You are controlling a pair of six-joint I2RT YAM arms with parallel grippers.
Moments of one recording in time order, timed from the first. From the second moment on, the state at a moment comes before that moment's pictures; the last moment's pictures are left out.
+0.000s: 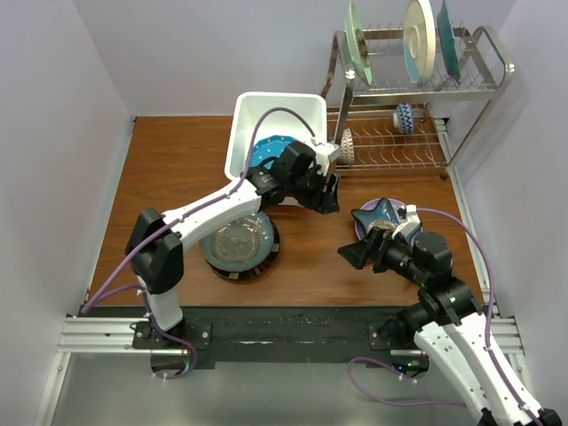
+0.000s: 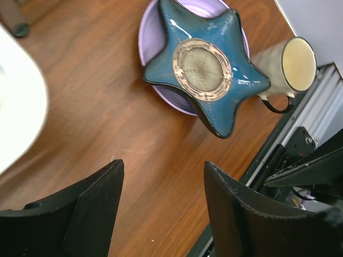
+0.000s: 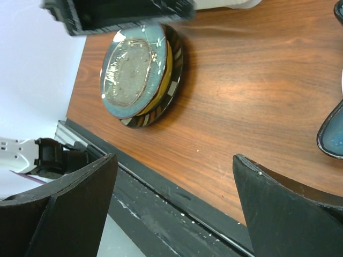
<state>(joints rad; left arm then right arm) -0.82 1.80 1.55 -0.41 0.24 -0.36 0.40 0.40 0.51 -0.49 -0.31 0.67</state>
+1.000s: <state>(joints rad) -0.88 2.13 1.70 -0.30 0.47 -0.47 0.40 0.29 0.51 -0.56 -0.36 0.66</state>
